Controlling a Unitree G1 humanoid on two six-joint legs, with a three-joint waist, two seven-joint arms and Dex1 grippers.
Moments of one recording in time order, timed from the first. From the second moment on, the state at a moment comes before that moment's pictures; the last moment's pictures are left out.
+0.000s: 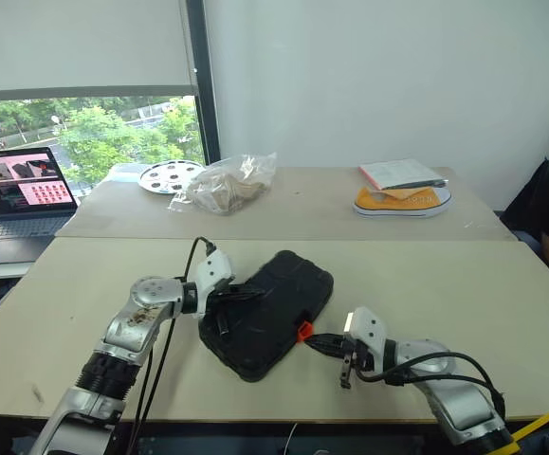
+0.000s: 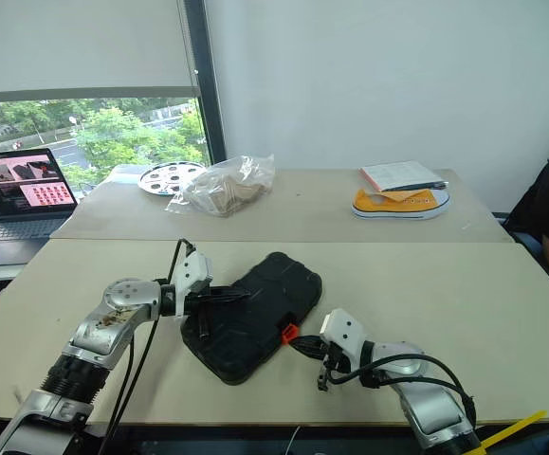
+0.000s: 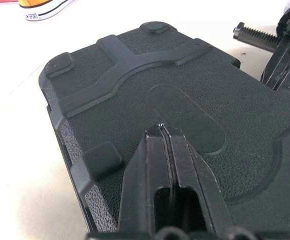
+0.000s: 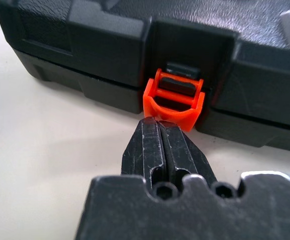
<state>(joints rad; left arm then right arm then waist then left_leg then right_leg) -0.53 0.54 -0.17 0.15 -0.23 0.23 -1.06 -0.16 -0.50 0.19 -0.12 0.18 0.13 0.90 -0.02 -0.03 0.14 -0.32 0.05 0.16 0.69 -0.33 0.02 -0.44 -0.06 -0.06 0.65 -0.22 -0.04</state>
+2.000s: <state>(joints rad) -0.57 0.54 -0.19 0.21 -0.19 0.22 -1.07 -0.25 -0.50 0.27 -0.09 0.10 0.28 0.87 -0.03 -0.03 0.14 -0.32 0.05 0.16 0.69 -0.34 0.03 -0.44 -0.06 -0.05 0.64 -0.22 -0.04</state>
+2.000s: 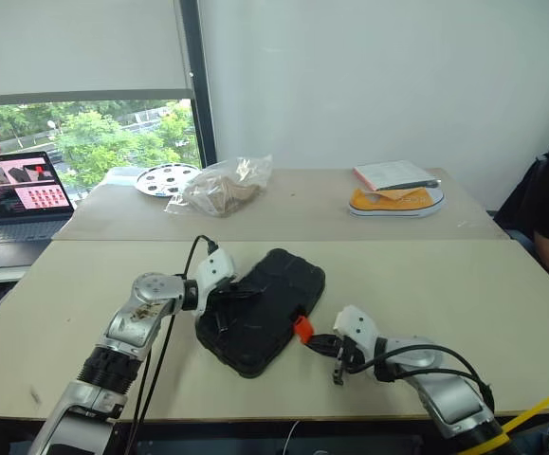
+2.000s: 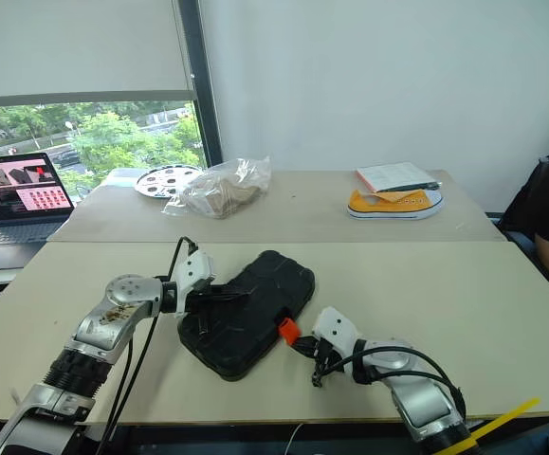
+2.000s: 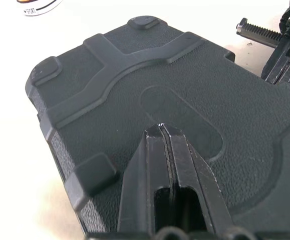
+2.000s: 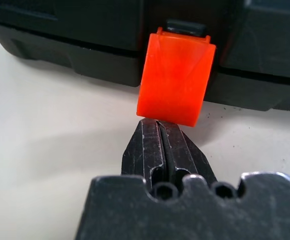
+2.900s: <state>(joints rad) -0.57 0.52 -0.21 0.22 -0.18 0.19 -1.09 -0.26 -0.57 0.27 -0.14 0.08 0.34 0.90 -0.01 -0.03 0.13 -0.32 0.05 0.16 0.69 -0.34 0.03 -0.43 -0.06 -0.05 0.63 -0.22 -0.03</state>
